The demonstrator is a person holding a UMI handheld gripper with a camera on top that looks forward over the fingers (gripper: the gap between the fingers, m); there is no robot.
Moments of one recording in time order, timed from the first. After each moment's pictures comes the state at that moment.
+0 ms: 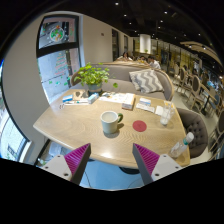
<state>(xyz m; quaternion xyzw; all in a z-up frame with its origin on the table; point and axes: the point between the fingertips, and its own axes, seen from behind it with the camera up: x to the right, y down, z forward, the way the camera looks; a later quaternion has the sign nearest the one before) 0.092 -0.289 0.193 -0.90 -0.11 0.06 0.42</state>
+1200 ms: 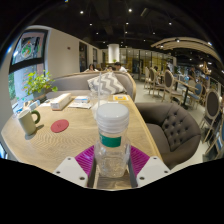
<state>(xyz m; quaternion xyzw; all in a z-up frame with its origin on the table) 0.480 -0.143 0.025 -0.86 0.01 0.00 0.50</state>
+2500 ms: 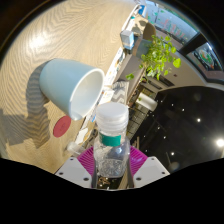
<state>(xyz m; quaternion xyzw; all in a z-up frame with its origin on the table) 0.206 -0.032 0.169 -0.50 -0.56 -0.63 0.22</state>
